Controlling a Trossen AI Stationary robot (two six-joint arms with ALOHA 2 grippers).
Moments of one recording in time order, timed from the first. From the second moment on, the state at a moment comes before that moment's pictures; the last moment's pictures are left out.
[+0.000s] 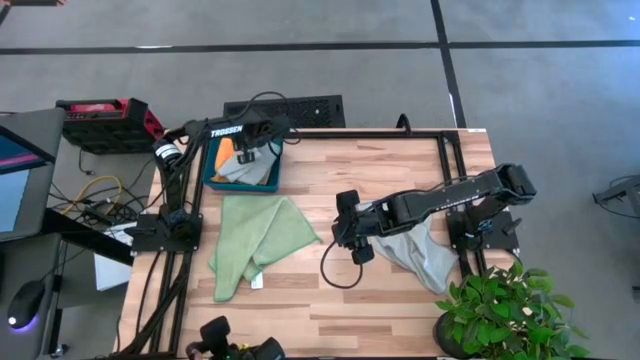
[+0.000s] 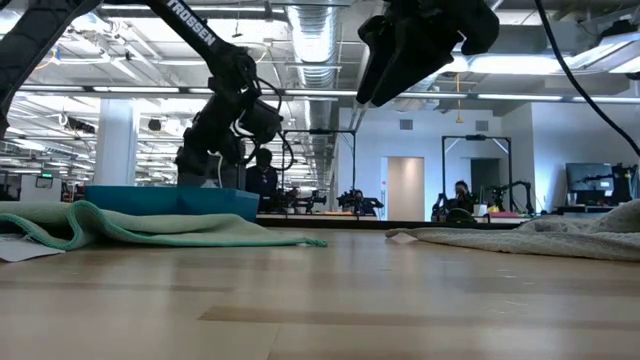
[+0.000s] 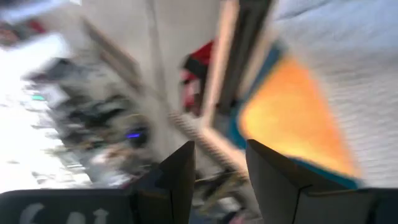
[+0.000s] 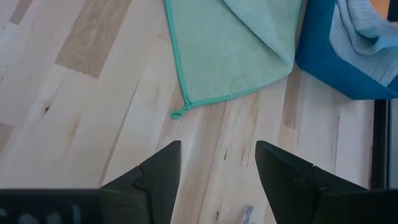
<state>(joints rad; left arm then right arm) 0.70 1.93 1.43 -1.28 -0.87 0.19 0.22 1.65 1.30 -0.65 0.26 -0.29</state>
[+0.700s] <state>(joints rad) 0.63 1.90 1.35 -0.98 -0.23 0.28 0.21 1.65 1.30 -0.65 0.26 -0.29</state>
